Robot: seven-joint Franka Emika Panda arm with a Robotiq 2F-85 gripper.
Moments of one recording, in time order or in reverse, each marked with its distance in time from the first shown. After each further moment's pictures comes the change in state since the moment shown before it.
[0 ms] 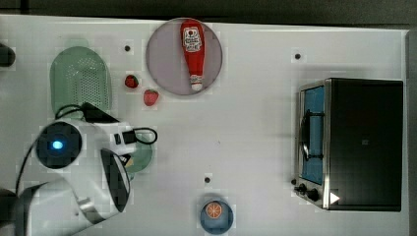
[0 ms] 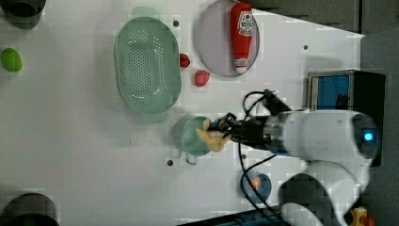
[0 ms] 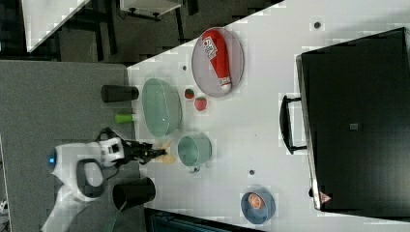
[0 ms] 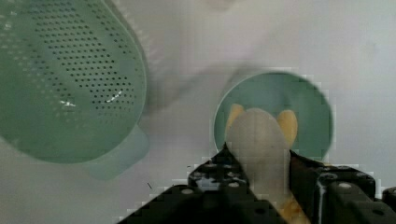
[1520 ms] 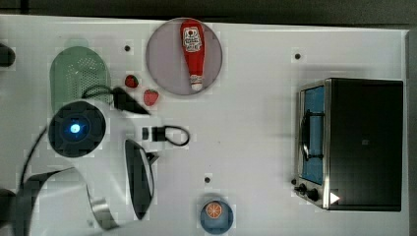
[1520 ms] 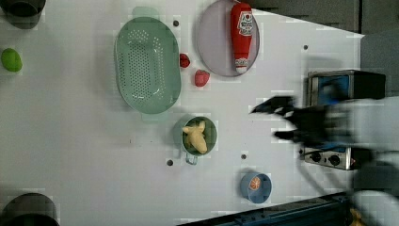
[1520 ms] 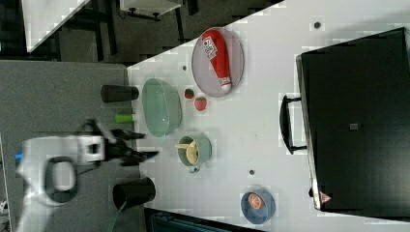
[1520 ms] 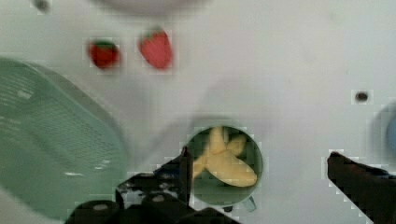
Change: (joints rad) arm -0.040 -0.177 -0.143 0.160 -0.030 -0.326 0.055
